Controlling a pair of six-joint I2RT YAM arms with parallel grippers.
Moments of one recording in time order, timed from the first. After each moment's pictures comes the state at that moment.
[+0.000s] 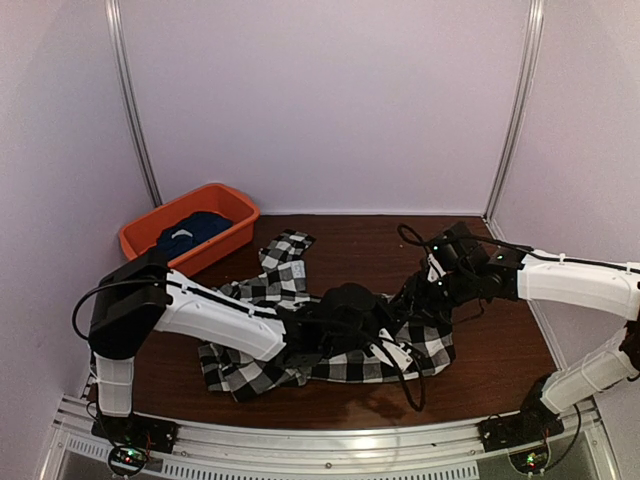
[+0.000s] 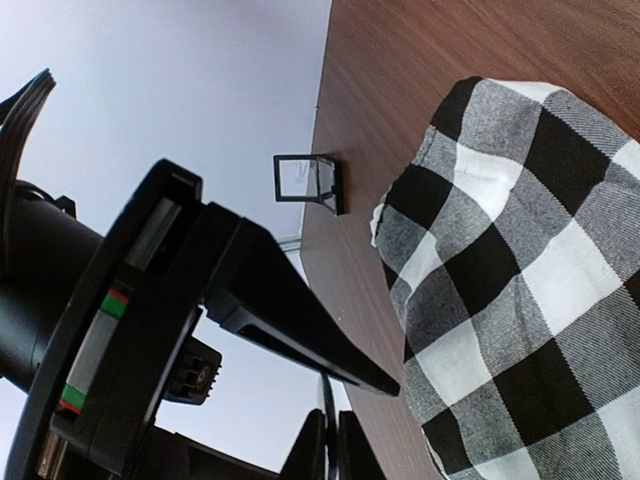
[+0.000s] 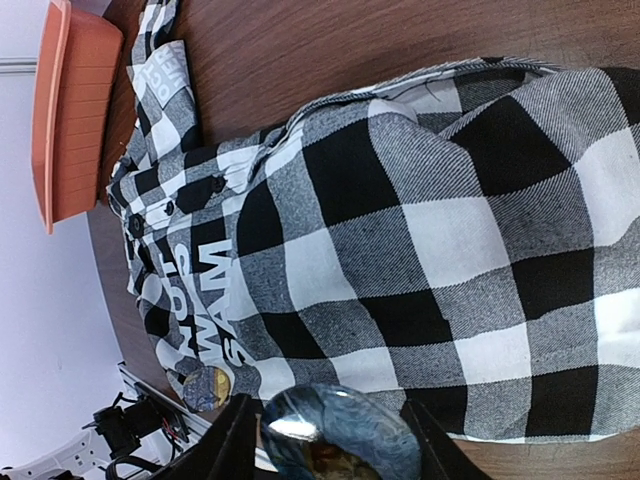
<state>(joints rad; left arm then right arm) -1.27 2.05 1.28 0.44 -0.23 1.51 0.72 1.33 0.91 -0.49 -0.20 1.08</state>
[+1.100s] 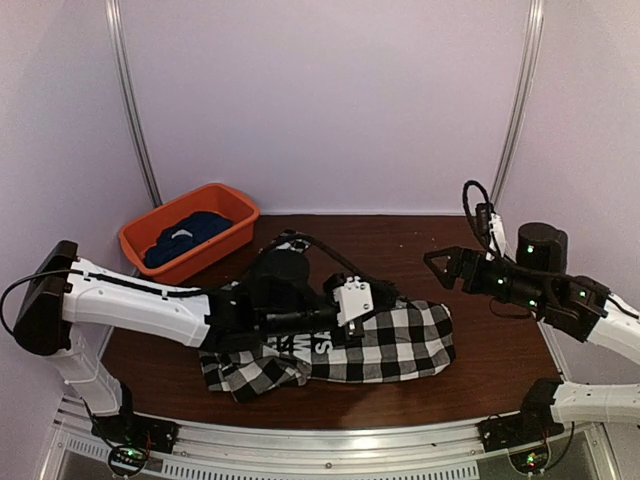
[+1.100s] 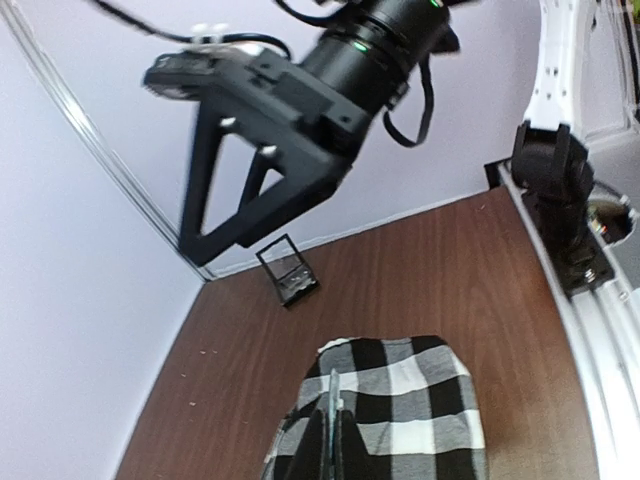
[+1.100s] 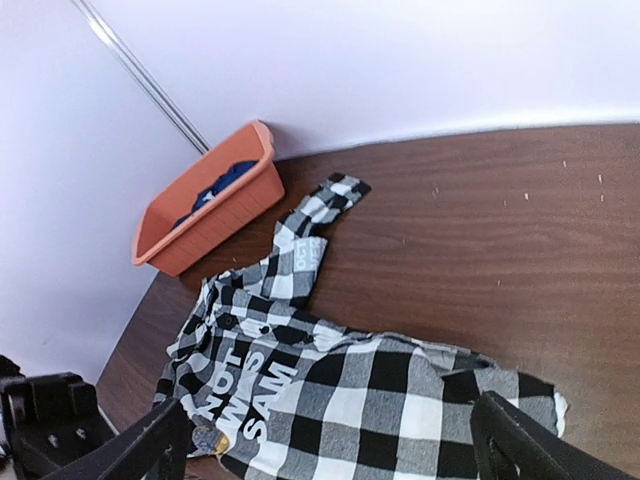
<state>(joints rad) -1.26 1.68 1.09 0.41 0.03 0.58 0.71 0.82 0.75 -0.27 0.06 0.58</state>
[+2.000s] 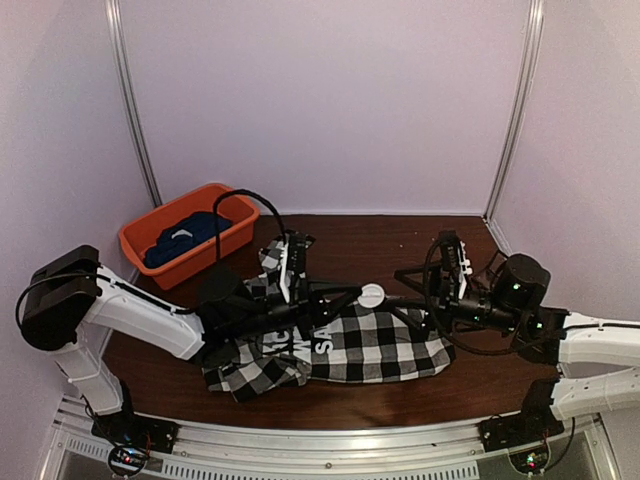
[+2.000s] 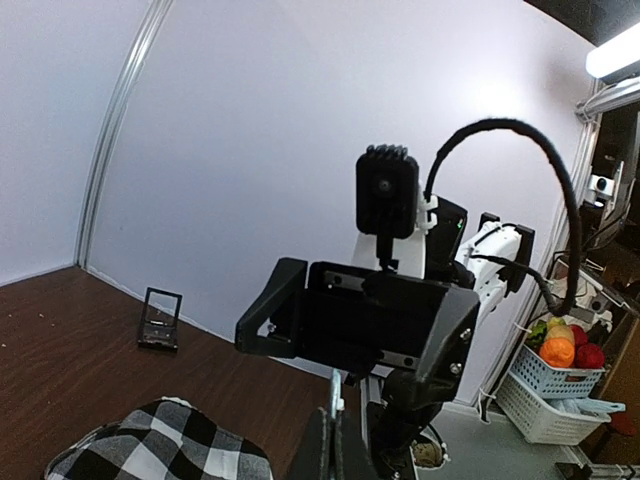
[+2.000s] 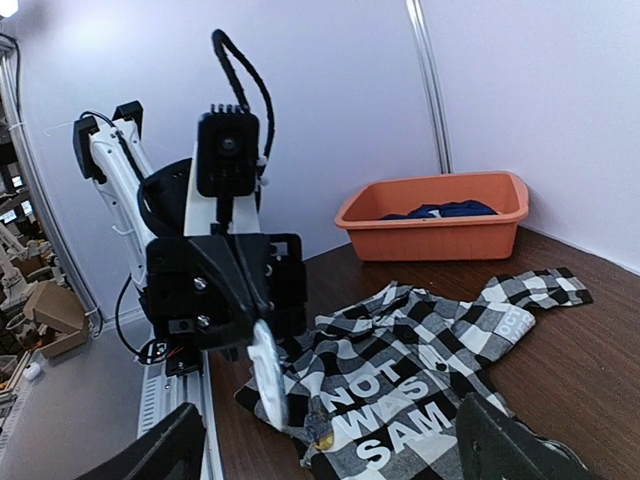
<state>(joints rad) -1.11 1.67 0.72 1.24 0.31 -0.44 0.85 0.90 0.44 0.49 -0.37 0.25</state>
